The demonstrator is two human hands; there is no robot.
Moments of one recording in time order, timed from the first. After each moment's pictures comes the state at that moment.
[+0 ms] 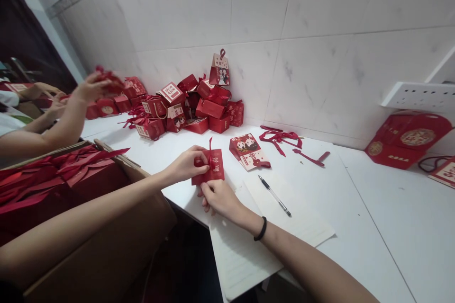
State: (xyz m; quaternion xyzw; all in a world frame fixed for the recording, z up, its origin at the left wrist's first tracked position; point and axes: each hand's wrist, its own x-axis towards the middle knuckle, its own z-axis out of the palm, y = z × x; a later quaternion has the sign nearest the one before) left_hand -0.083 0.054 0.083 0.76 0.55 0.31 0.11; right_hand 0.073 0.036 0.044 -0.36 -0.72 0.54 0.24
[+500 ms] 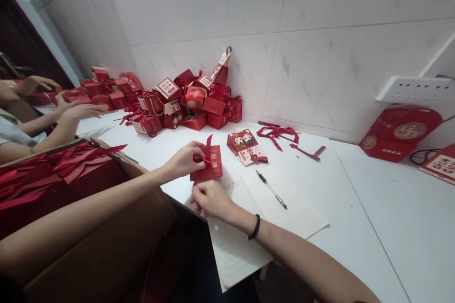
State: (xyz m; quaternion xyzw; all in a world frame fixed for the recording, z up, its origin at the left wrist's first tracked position) left_hand -0.081 0.057 0.081 0.76 0.56 0.31 0.11; right_hand 0.068 0.022 0.041 -0.29 -0.73 0.57 0.24
